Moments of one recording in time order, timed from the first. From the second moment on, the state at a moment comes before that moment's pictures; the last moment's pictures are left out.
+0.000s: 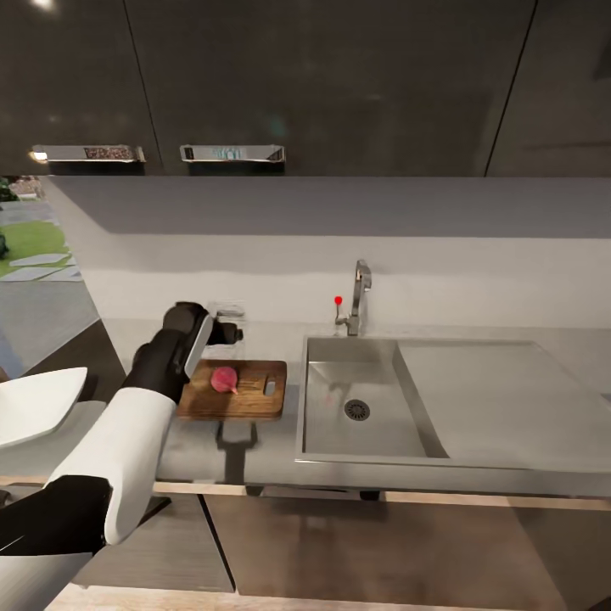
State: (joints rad) left arm -1.11 -0.05 -0.04 -0.90 -0.01 1.00 0.07; right arm -0.18 0.01 0.14 -0.02 -0.16 -0.03 -0.03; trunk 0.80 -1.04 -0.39
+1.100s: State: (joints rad) left arm -1.11 -0.06 -0.04 -0.83 -0.01 1.00 0.07; right arm -0.18 0.00 0.14 -0.02 -0.16 -0.04 -0.04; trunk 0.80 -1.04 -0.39
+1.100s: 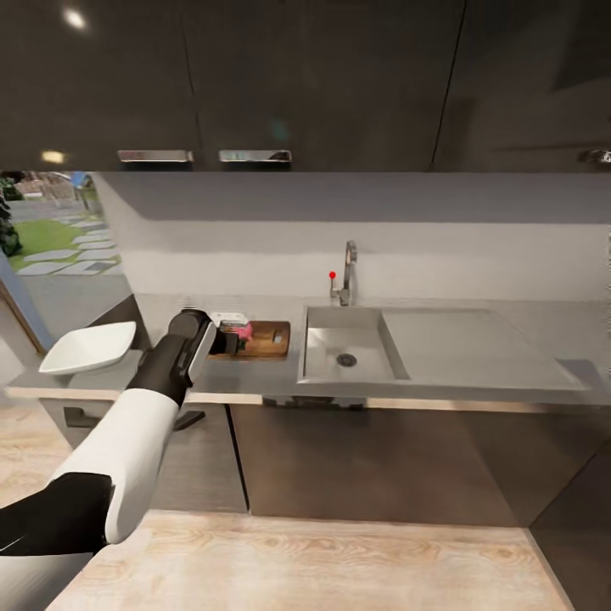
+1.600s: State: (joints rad) left arm -1.11 -0.06 -0.04 -0.72 -0.01 1.00 0.07; right arm -0.18 0.00 0.14 -0.02 -0.16 -0.04 -0.04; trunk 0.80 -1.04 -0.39
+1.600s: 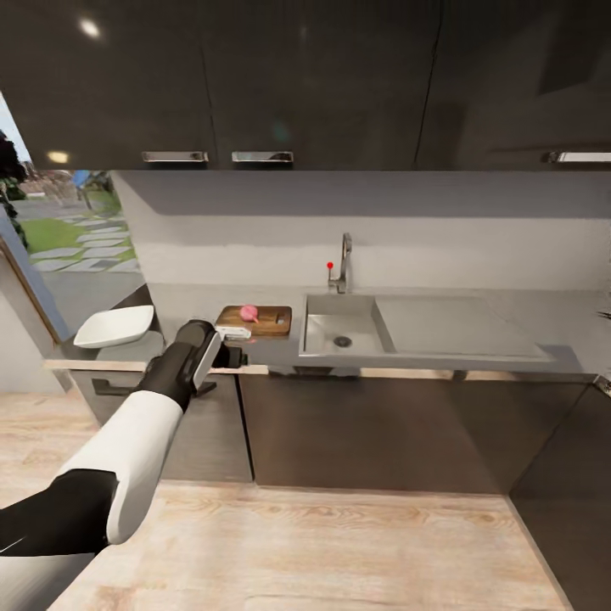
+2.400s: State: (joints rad) left arm -1.11 -0.10 -0.04 -0.10 -0.01 0.47 0.06; right arm -0.18 0.00 0.14 -0.06 -0.19 -0.18 -0.04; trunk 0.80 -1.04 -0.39
